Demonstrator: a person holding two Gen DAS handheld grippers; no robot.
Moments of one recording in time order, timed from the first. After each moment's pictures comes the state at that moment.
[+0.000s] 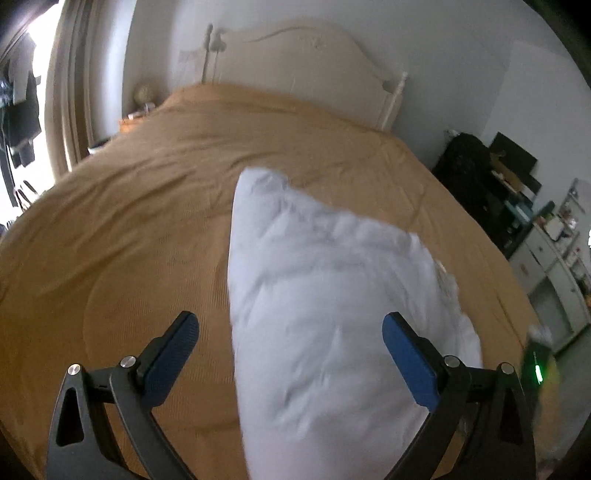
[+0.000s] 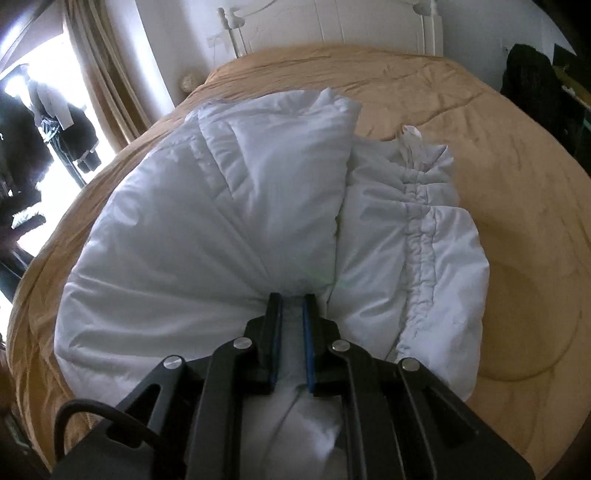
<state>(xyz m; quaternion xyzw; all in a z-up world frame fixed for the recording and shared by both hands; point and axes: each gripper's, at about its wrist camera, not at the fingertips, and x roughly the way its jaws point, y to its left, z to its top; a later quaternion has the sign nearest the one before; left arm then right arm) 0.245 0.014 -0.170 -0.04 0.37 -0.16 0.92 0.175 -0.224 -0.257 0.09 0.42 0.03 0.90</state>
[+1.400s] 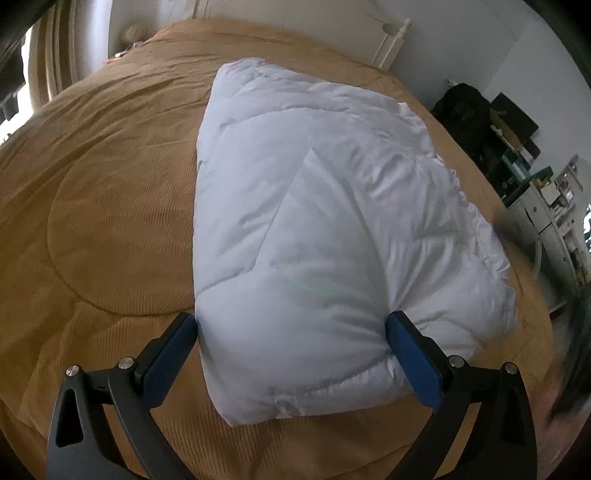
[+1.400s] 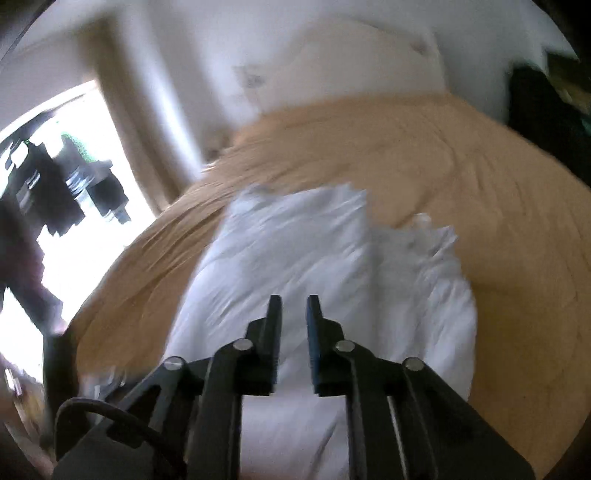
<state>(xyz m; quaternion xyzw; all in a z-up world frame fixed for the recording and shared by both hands) 0.196 0.013 -0.254 -0.05 0.48 -0.19 0.85 0.124 -0.205 -0.187 0.11 0.31 0.08 0.94</state>
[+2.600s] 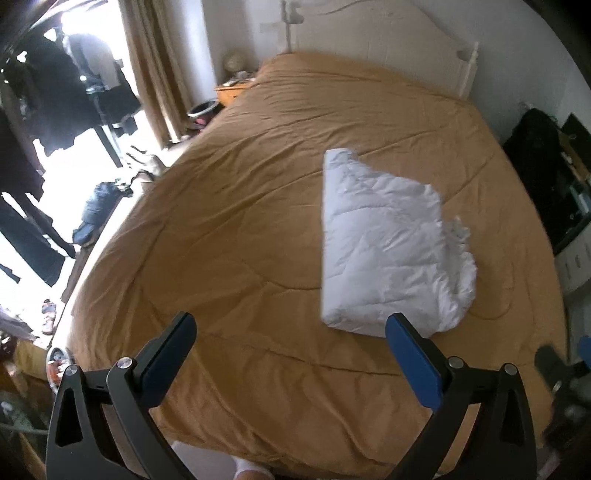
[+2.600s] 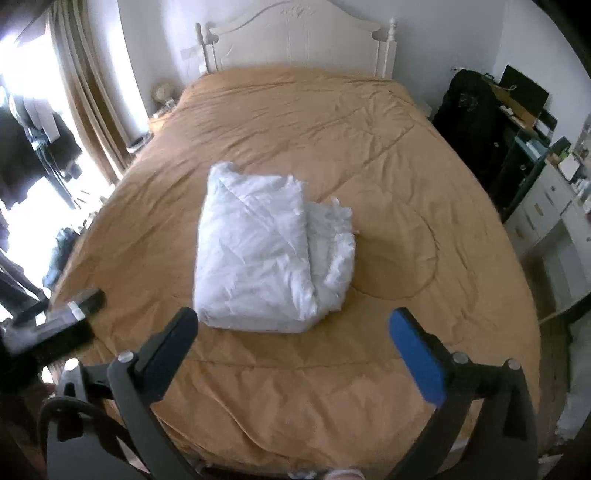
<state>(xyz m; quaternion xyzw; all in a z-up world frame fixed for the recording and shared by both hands) 0.066 0.048 0.000 0.01 0.48 0.04 0.88 0.014 -0.169 0.002 0.05 0.46 -0.08 0.88</state>
